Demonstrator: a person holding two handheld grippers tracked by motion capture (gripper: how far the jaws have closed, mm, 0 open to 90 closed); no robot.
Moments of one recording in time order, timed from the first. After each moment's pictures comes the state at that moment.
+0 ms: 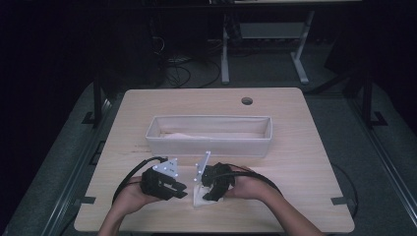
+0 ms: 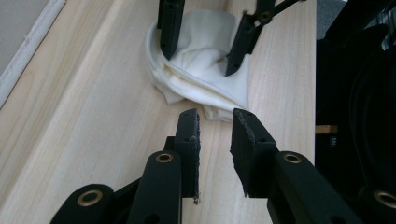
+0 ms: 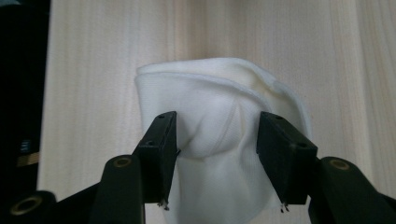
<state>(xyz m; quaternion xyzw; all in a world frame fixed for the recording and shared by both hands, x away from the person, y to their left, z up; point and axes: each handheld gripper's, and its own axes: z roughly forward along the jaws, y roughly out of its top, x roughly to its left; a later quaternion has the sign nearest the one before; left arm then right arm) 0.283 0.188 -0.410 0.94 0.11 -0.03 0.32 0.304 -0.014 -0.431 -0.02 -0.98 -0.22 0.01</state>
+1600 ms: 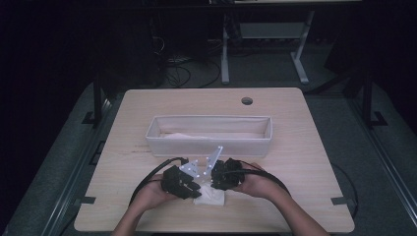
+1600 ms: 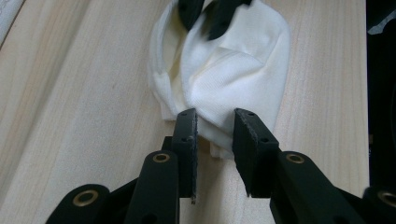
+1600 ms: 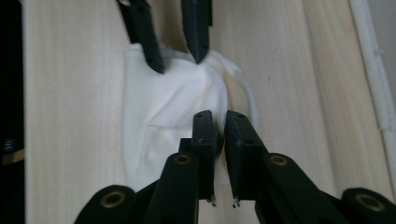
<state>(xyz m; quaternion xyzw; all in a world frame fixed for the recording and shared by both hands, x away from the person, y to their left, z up) 0.299 0.142 -0.437 0.96 0.10 -0.03 0.27 0.307 -0.040 -0.419 -0.07 -0.97 -0.22 -0.03</state>
